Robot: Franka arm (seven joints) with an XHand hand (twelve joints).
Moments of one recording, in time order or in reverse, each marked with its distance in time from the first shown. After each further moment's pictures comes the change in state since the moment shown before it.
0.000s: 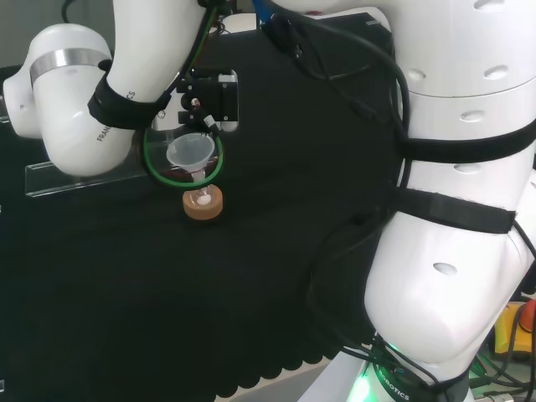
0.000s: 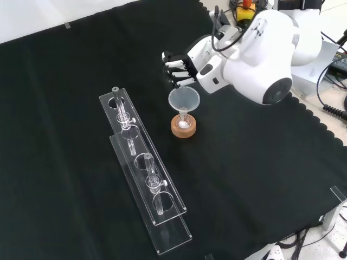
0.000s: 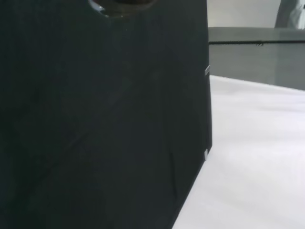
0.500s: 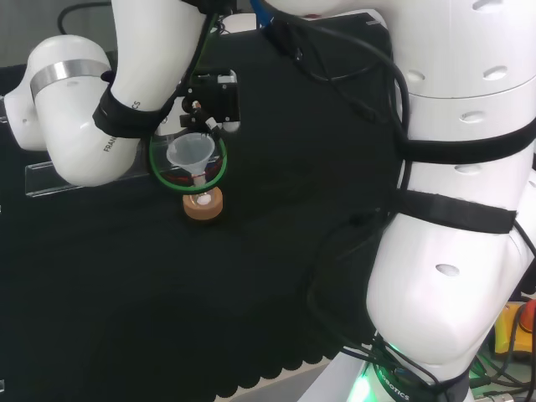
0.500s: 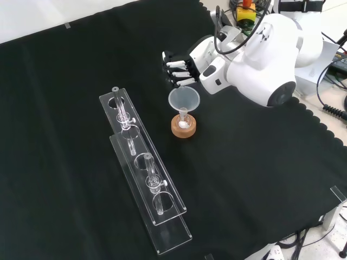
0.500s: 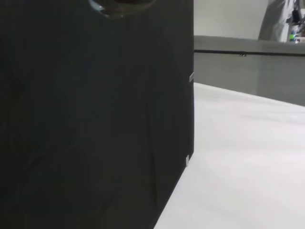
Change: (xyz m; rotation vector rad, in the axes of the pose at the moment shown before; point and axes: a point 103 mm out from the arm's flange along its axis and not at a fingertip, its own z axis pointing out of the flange) arm -0.001 0.000 -0.001 -0.020 -0.062 0.020
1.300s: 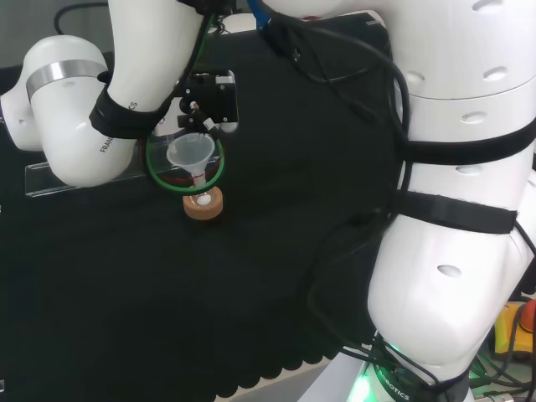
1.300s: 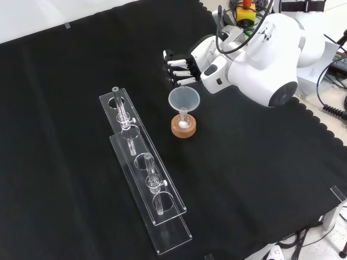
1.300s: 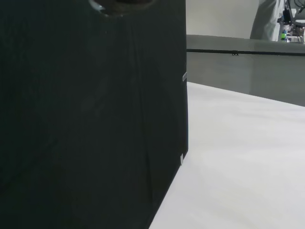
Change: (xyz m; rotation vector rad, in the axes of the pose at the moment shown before) arm -0.003 -0.003 -0.003 0.007 0.005 0.020
